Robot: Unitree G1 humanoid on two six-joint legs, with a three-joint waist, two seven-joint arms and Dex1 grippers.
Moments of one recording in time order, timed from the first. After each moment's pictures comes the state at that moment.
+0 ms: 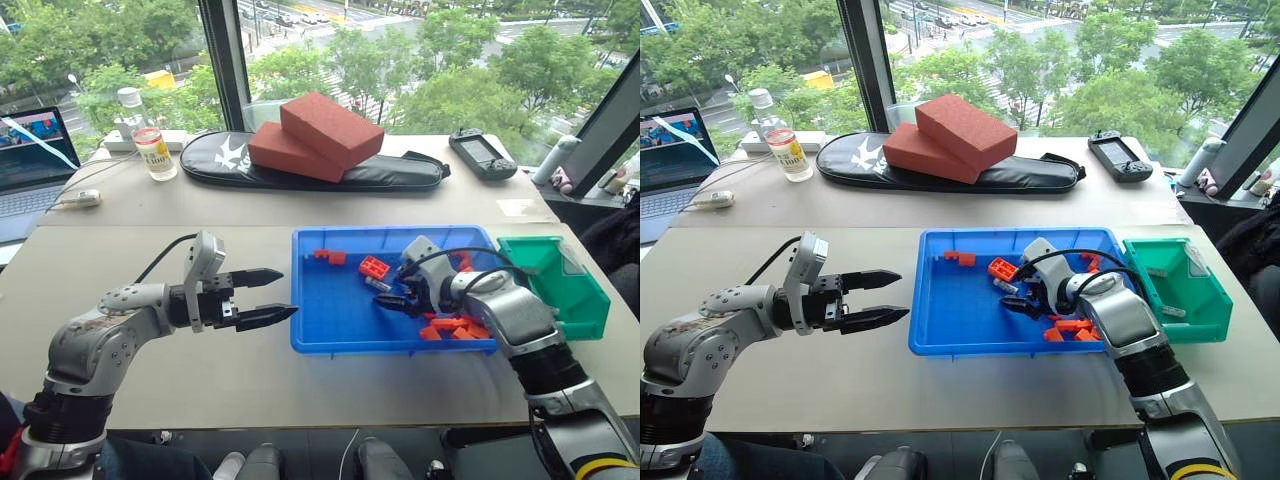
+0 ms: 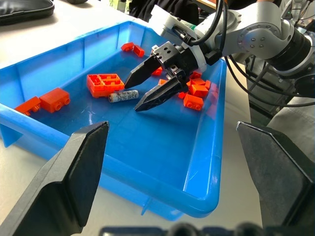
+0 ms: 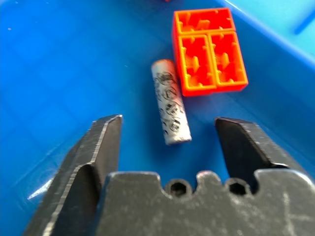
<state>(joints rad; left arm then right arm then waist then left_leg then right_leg) -0.34 0.72 0.10 -0.30 -0.77 0.75 -1.01 -0.61 -0.59 0.23 0.01 0.20 0.83 0.74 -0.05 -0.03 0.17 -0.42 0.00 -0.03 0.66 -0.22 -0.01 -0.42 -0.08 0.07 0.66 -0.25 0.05</state>
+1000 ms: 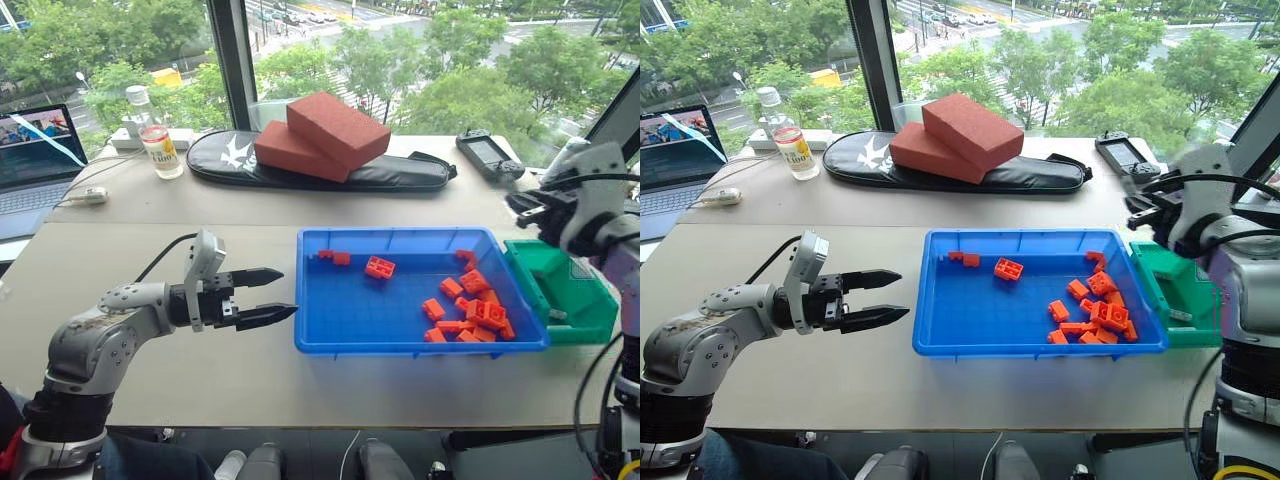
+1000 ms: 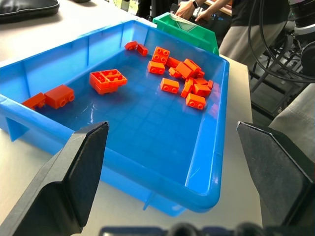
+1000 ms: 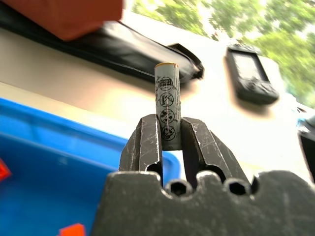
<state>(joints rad) -0.35 0.72 0.10 -0.29 -0.77 0.76 -1.01 -0.59 -0.87 -0.30 -0.09 0.25 0.91 0.48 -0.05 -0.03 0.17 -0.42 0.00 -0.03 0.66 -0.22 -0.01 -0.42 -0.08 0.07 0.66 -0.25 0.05</state>
